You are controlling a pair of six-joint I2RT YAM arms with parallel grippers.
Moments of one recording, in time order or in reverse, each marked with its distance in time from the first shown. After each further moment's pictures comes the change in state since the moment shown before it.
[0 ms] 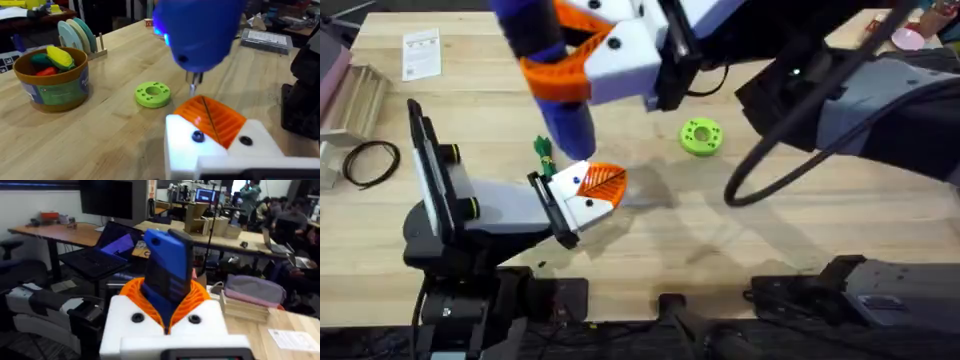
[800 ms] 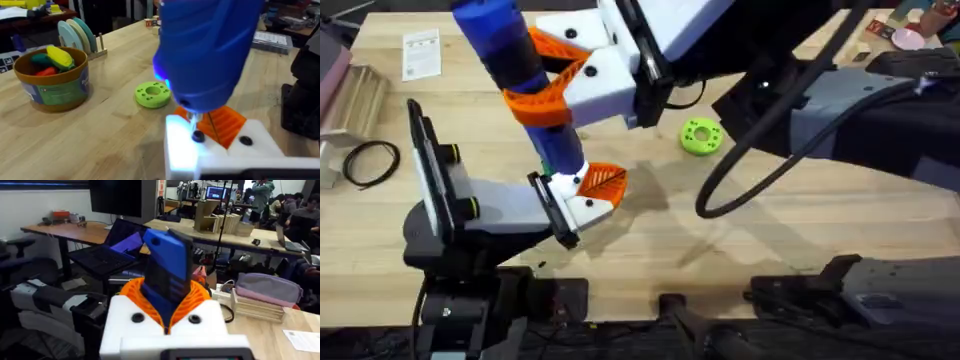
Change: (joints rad) left arm 0.000 0.000 0.000 0.000 0.000 0.000; right arm 0.056 0.062 0.000 0.042 -0.001 -0.007
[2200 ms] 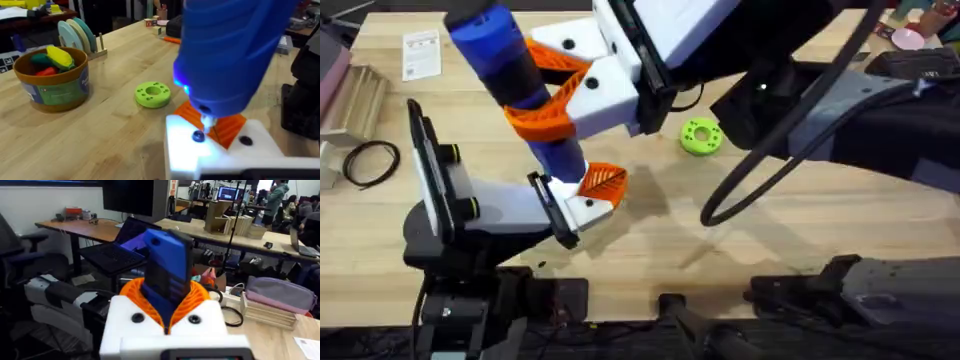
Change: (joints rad) left arm 0.000 0.000 0.000 0.000 0.000 0.000; right arm 0.012 0.000 -0.001 0.016 -0.048 0.004
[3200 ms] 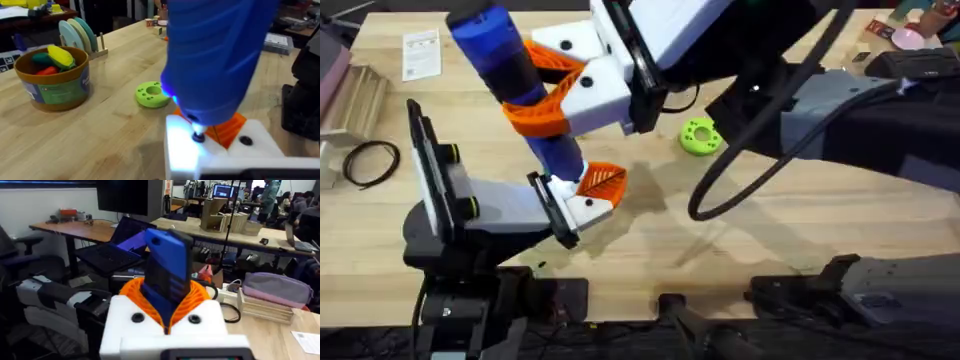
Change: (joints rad) left arm 0.000 0.000 0.000 0.000 0.000 -0.002; right arm 0.000 0.024 0.000 0.001 0.027 -0.003
